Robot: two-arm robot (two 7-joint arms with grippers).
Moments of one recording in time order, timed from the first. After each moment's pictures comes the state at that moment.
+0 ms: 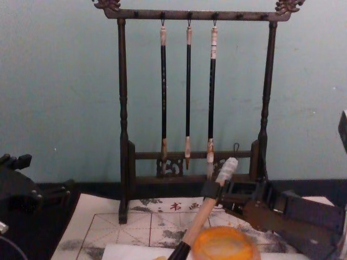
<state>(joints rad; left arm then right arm) -0.20 0.60 0.45 -1.41 -0.25 -0.12 0.03 0.49 0.46 -0.74 -1.12 1.32 0.33 0.78</state>
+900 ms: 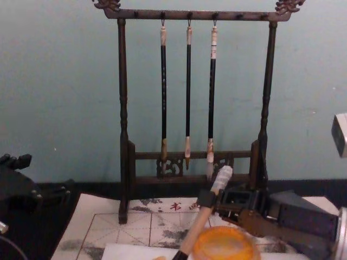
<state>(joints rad) -0.20 0.60 0.45 -1.41 -0.25 -0.12 0.03 0.50 0.44 -0.74 -1.09 1.27 0.31 0.77</state>
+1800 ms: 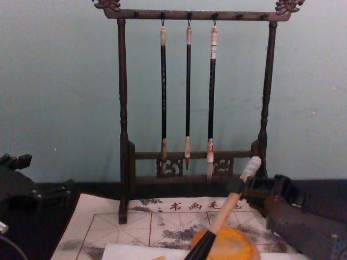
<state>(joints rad) -0.20 0.60 0.45 -1.41 -0.25 -0.12 0.03 0.49 0.45 -0.67 -1.06 1.30 0.30 0.74</state>
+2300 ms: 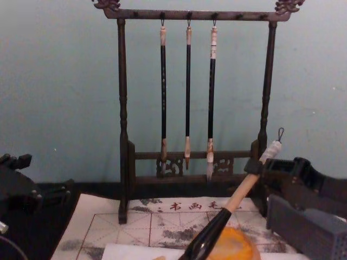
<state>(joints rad) -0.20 0.60 0.45 -1.41 -0.25 -0.12 0.03 0.47 0.47 -0.61 -1.09 1.35 0.29 0.72</state>
